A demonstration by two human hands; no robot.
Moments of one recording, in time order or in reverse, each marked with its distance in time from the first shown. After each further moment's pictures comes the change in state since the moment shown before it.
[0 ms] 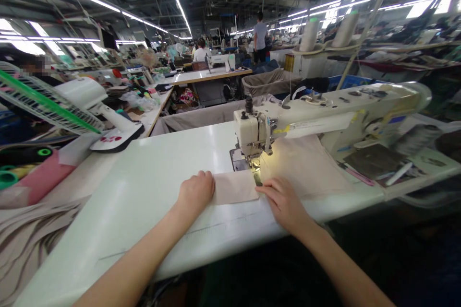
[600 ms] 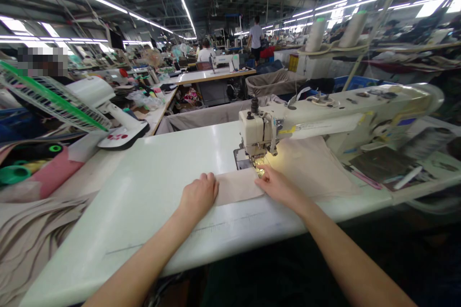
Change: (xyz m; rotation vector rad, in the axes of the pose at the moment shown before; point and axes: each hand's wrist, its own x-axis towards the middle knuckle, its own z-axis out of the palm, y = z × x) left_hand -0.008 -0.005 0.019 -0.032 0.047 -0.001; right_hand 0.055 0.011 0.012 0.323 -0.335 0.639
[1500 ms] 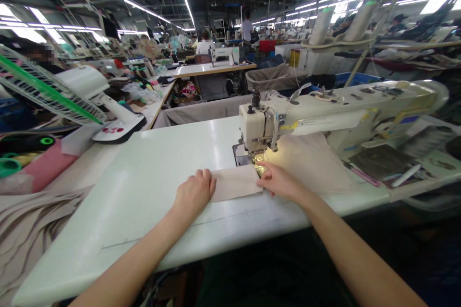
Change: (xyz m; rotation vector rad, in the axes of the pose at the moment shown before) left_hand -0.005 -0.002 0.005 -0.004 0.028 -0.023; right_hand -0.003 -0.001 -0.015 0.146 -0.189 0.091
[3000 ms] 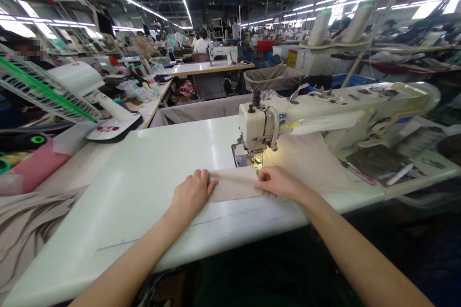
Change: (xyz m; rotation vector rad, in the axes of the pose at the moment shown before) left_hand -0.002 -0.006 0.003 -0.018 0.018 0.037; right_hand 0.001 -0.002 0.003 -0.079 -0.023 0.043
